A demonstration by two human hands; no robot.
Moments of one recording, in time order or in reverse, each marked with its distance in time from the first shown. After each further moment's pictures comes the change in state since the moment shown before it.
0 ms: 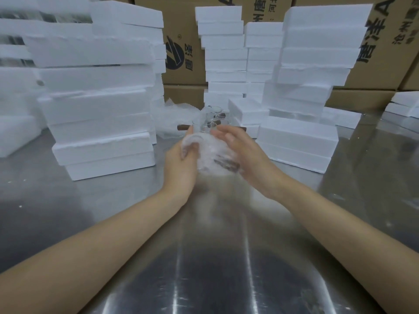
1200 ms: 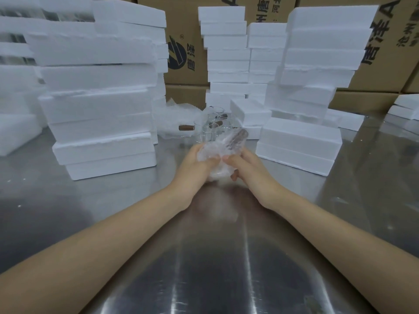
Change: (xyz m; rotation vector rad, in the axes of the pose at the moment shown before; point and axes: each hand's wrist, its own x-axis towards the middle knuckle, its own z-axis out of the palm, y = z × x) left_hand -0.006 0.009 0.003 0.016 -0.310 -0.275; right_hand 0.003 0.026 0.002 -0.101 0.160 0.048
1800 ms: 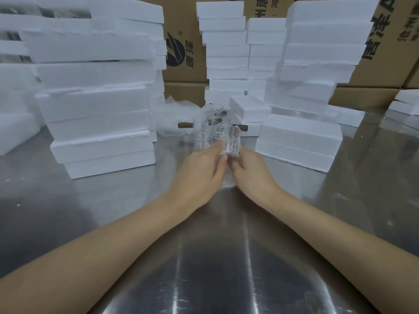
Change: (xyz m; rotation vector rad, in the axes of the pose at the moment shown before) left_hand -0.014 -0.001 0.003 0.835 0.045 0.651; right_hand -0.005 -0.001 0.004 -0.593 0.154 -0.219
